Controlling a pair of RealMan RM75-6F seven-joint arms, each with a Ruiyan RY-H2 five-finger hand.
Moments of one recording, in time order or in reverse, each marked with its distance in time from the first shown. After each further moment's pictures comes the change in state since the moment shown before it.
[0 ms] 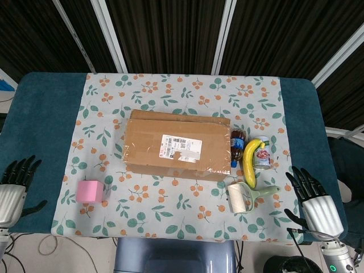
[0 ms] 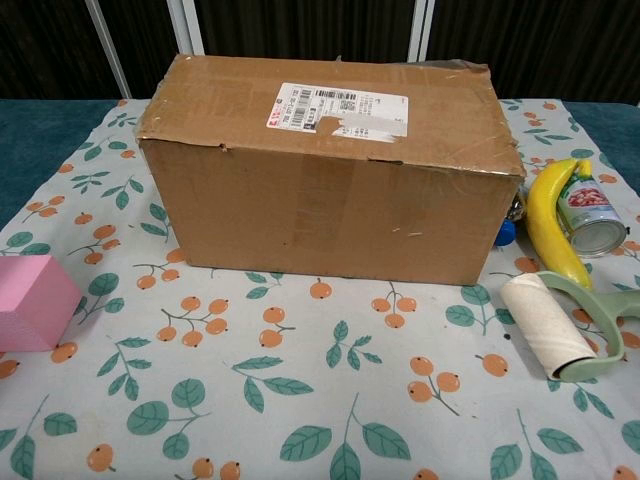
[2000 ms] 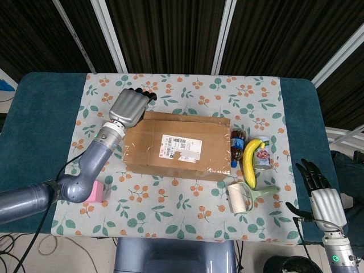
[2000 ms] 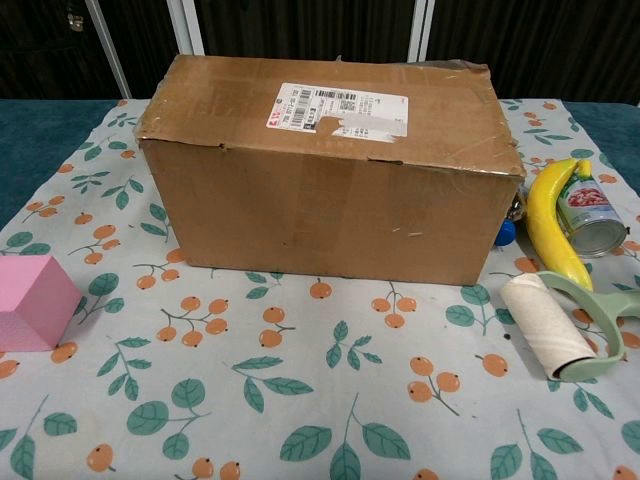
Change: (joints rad) left arm -1.058 -0.168 -0.348 0.075 -0.974 -0.715 0.636; right arm 0.017 0.012 0.042 -0.053 0.149 -0.088 0.178
